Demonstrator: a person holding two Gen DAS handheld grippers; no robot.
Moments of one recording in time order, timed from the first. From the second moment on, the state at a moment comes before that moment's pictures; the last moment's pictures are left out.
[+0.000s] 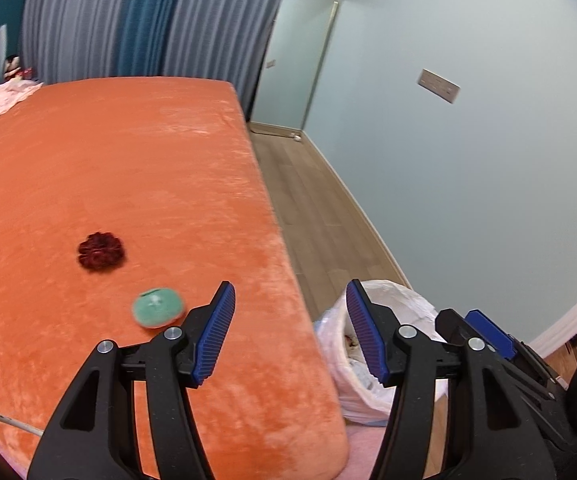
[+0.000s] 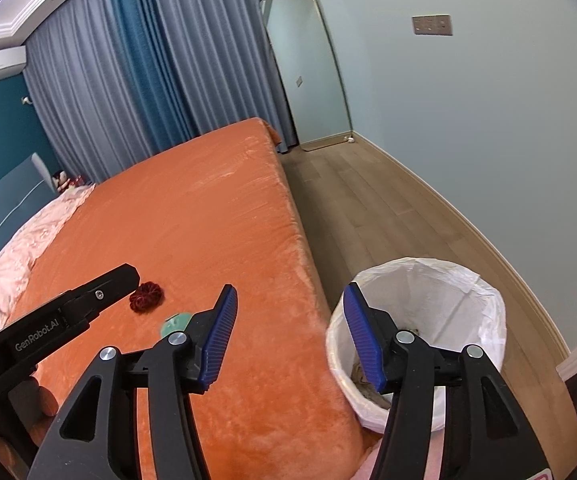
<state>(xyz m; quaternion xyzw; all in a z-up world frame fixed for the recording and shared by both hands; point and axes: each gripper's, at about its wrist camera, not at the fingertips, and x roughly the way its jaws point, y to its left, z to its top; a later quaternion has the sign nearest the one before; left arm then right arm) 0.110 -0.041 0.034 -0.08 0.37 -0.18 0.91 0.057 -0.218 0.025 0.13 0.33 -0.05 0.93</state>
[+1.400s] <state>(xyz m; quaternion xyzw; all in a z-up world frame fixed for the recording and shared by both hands) 0.232 0.173 -0.114 -0.12 0.47 0.03 0.88 0.221 -0.036 -0.175 0.11 0.52 0.11 0.84</state>
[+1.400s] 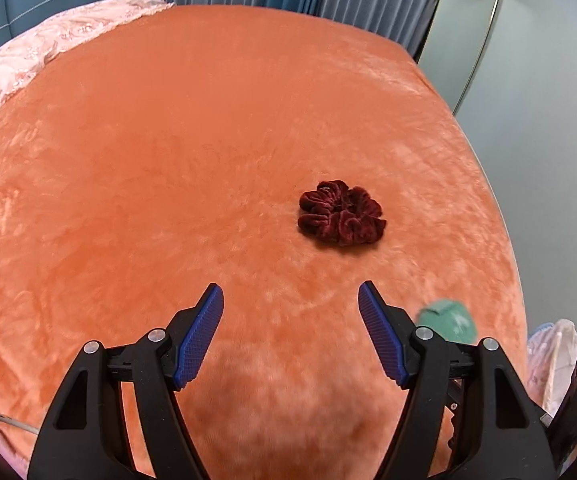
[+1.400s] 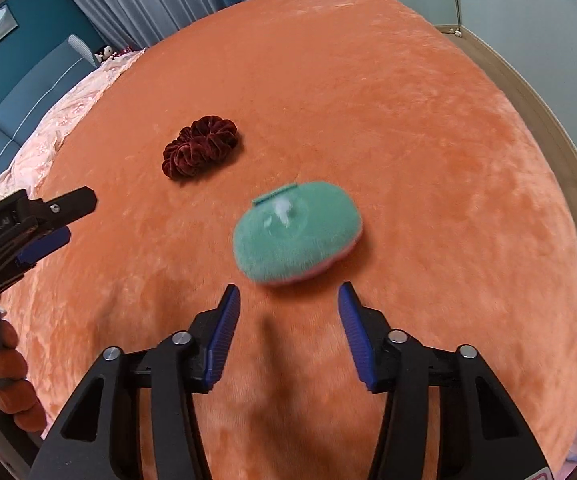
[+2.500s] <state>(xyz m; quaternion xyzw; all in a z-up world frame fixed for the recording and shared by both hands) 0.325 0.167 -0.157 -0.17 0.48 -0.01 0.86 0.288 -0.002 -0.157 0.09 0.47 0.11 0.87</state>
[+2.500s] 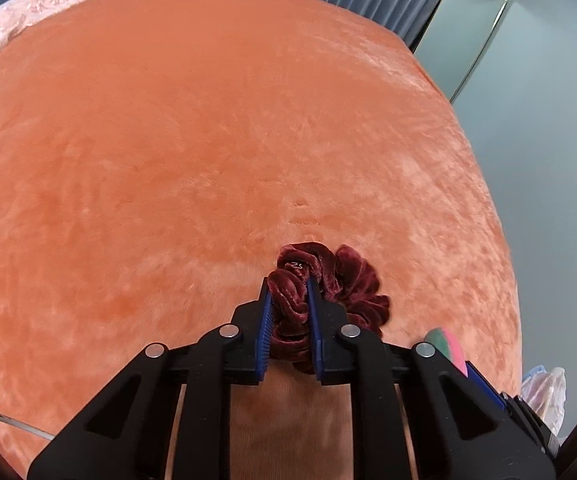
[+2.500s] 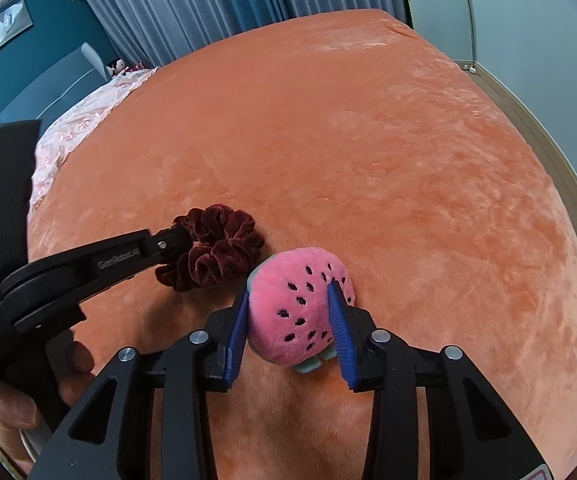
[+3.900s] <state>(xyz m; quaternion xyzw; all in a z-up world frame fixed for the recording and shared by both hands) 0.086 -0.087 0.044 -0.04 0.37 -0.24 0.90 0.030 -0.253 0.013 0.18 0.30 -0.07 0.93</state>
